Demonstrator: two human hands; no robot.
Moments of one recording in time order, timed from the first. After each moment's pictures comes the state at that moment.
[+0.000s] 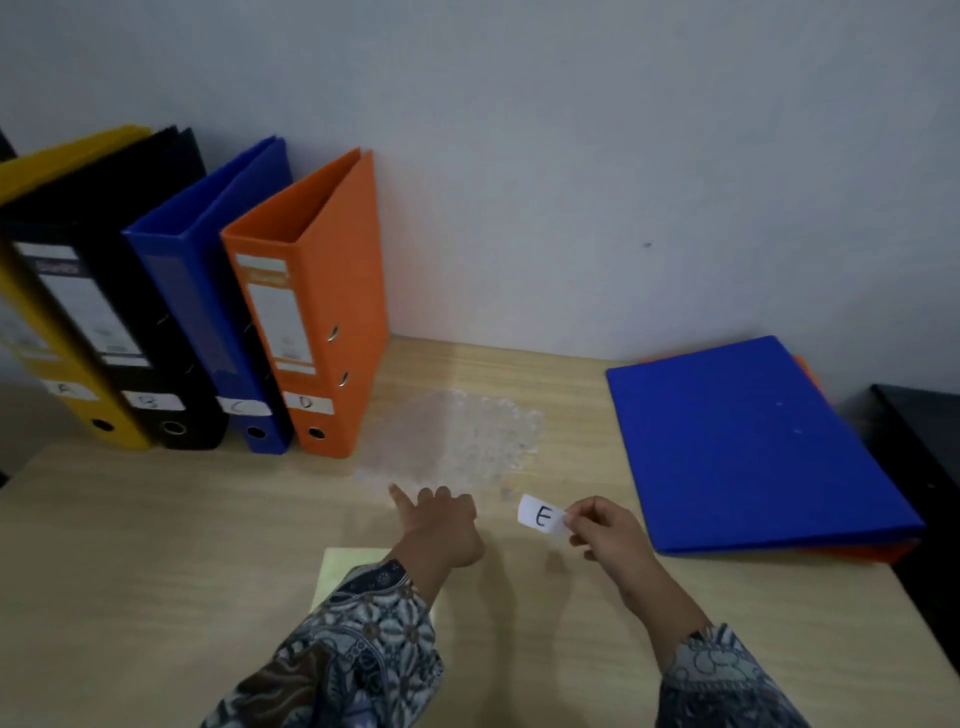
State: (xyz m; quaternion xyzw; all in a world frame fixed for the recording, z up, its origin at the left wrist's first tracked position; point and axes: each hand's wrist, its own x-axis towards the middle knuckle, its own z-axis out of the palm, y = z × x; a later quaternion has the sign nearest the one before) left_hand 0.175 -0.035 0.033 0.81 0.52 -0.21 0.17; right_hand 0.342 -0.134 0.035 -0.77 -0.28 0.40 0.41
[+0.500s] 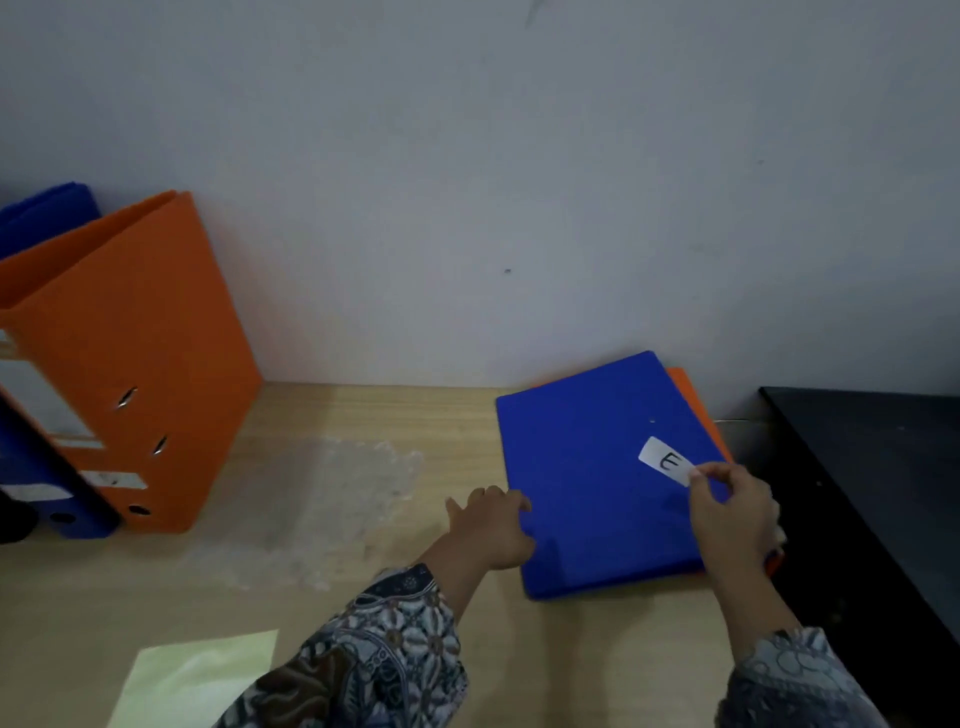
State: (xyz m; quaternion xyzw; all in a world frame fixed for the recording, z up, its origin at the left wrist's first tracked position) left_hand 0.389 -0.065 0.057 0.85 0.40 -0.11 0.31; right_hand 0.585 -0.195 0.077 -0.90 -0.18 -0.02 0.39
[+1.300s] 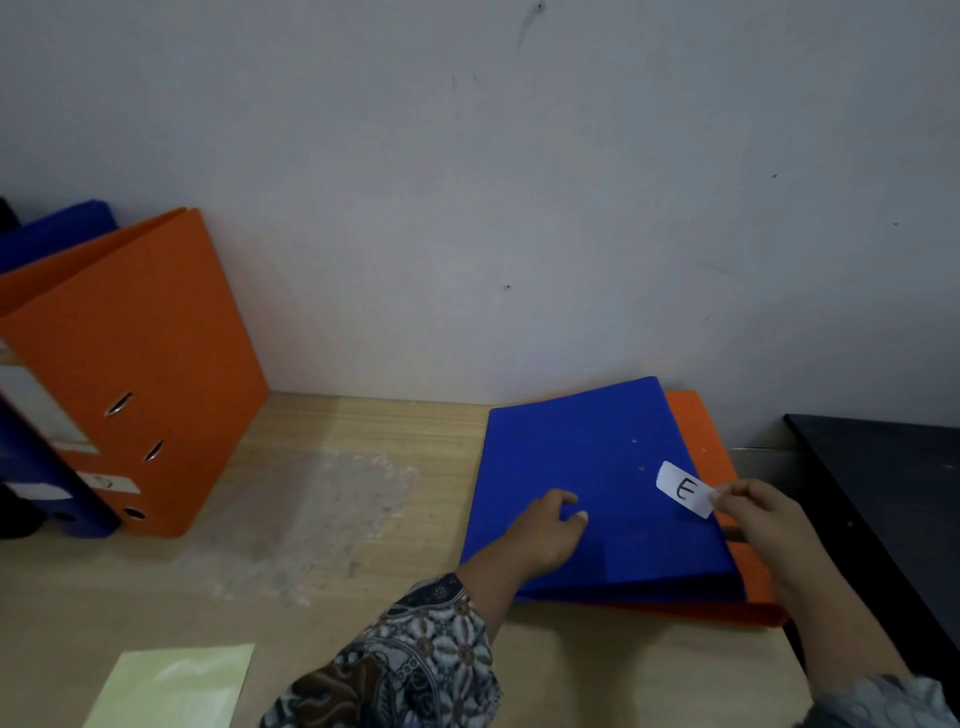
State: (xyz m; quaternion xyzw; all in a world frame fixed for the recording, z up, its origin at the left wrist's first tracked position) left_hand 0.458 -0.088 0.069 0.72 0.41 0.01 0.56; right_hand 0.641 -0.205 0.111 -0.81 -0.20 0.27 0.49
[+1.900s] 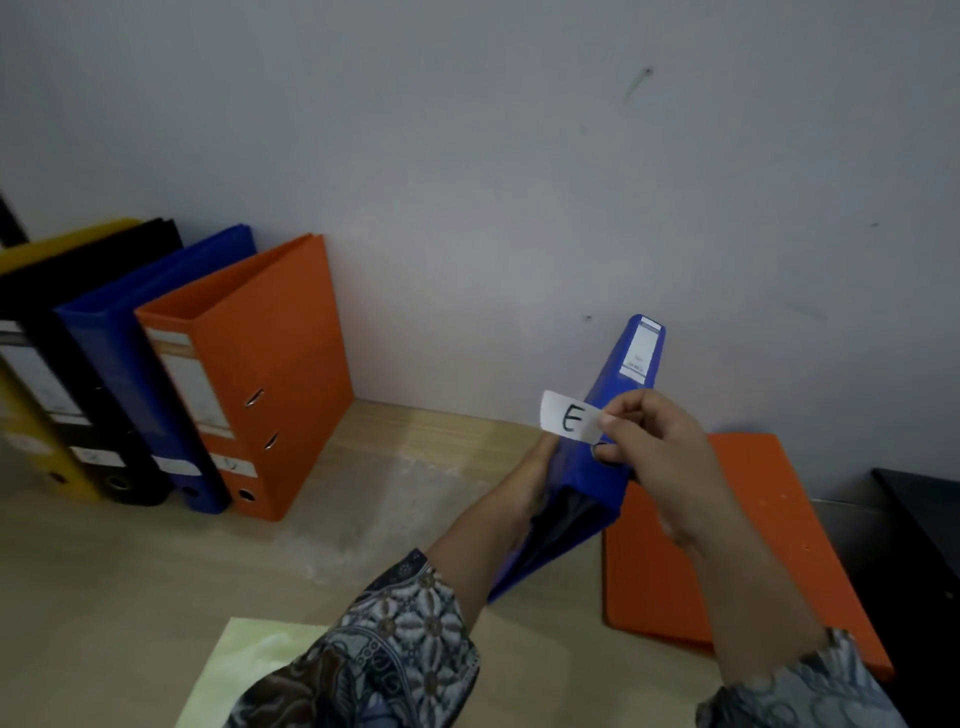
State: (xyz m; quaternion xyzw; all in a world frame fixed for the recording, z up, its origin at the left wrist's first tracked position) left_hand 0.378 -0.050 0.145 0.50 0.42 0.21 0.73; right_hand 0.472 -0.120 0.207 -0.63 -0.41 0.32 0.58
